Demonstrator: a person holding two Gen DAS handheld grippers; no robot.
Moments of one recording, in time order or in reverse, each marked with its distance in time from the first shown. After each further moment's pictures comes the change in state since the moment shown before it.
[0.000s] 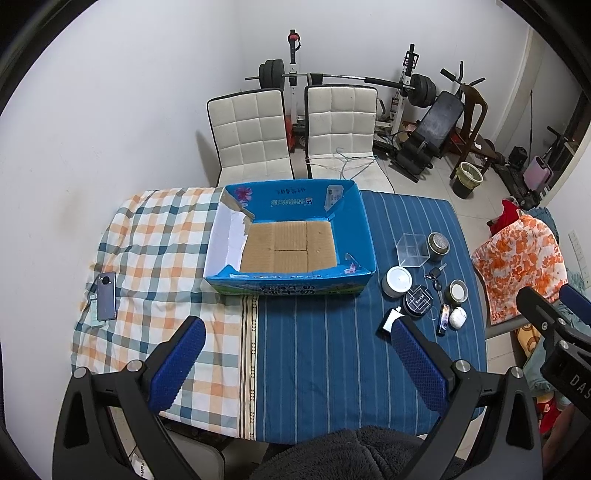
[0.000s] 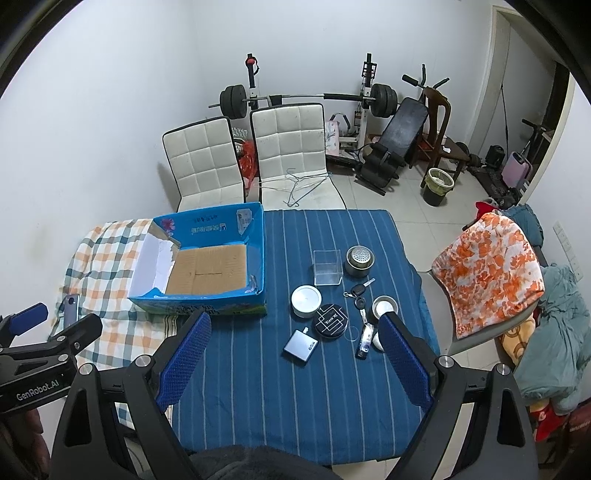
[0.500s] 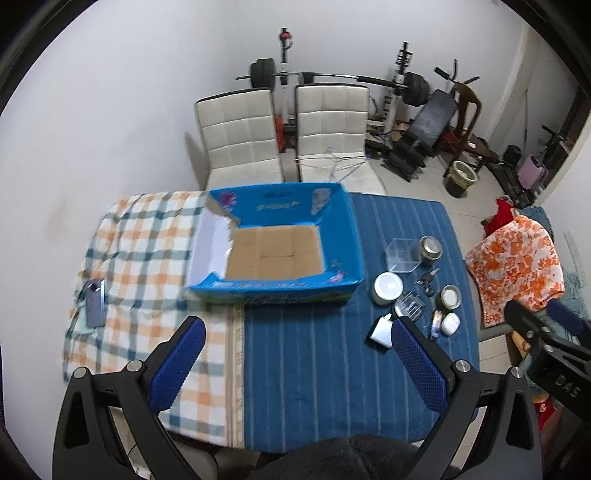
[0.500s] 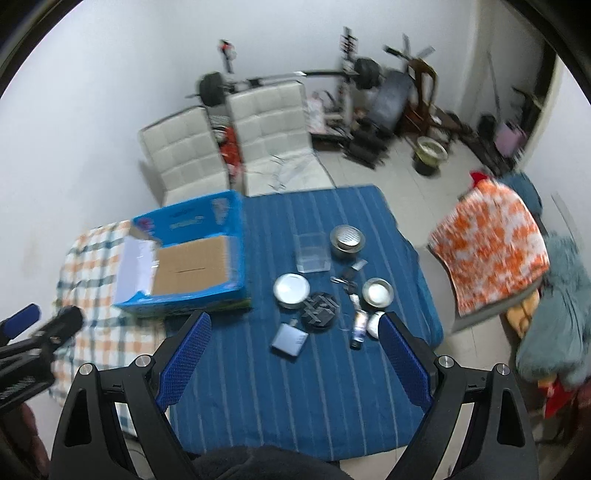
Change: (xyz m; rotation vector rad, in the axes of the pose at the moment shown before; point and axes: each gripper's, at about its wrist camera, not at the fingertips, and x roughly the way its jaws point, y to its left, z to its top) left arm 0.014 -0.025 0.030 0.030 -0.005 -0.045; right arm 0.055 -0.054 0.012 0.112 0.104 -0.019
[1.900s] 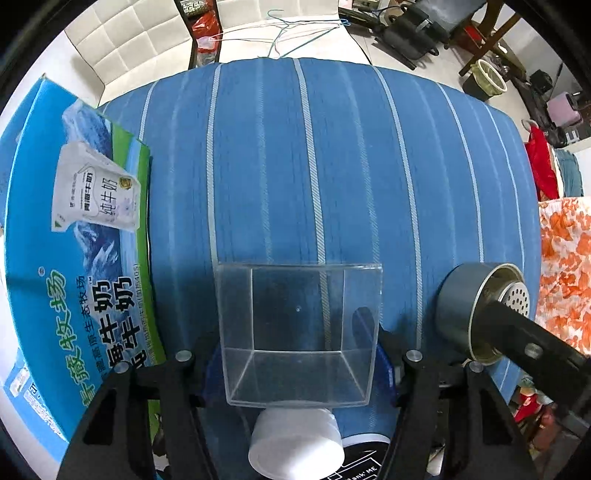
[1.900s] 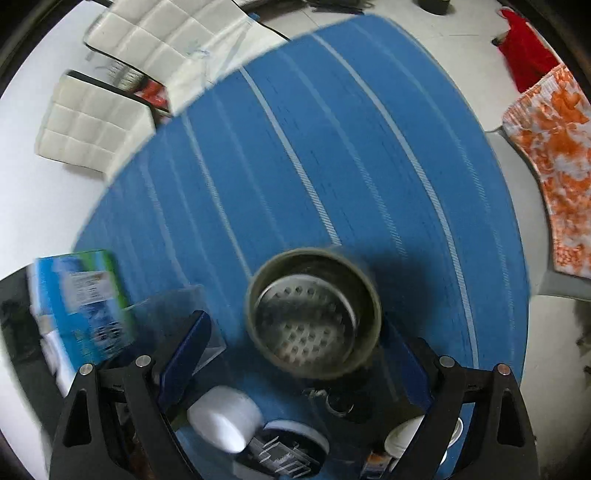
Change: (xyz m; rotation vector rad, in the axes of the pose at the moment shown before) left arm 0.427 -0.172 0.081 0.016 0.507 -0.025; right arm 0.464 -0.145 0.135 0.297 0.558 0.156
